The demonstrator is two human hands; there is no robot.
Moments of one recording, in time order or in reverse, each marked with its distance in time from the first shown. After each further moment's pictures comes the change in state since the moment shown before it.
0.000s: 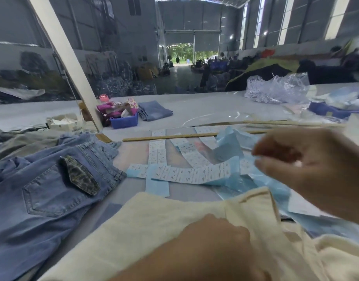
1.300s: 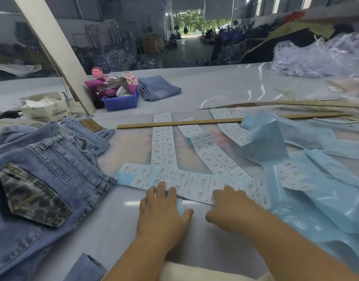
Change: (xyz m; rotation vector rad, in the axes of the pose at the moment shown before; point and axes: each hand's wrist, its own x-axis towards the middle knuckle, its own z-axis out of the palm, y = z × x) left_hand 0.176 -0.218 0.102 -0.087 0.306 -0.596; right_hand 0.114 0.142 0.281 -0.273 -0.795 0.570
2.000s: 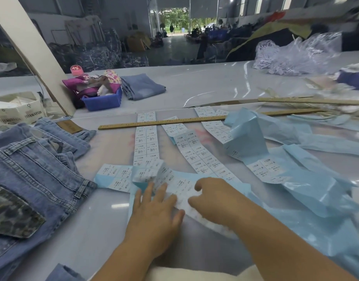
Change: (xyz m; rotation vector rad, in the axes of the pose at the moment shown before) left_hand 0.001 0.009 0.004 -0.020 -0.014 0.192; right_hand -0.005 0.004 -0.017 0.266 0.152 -0.028
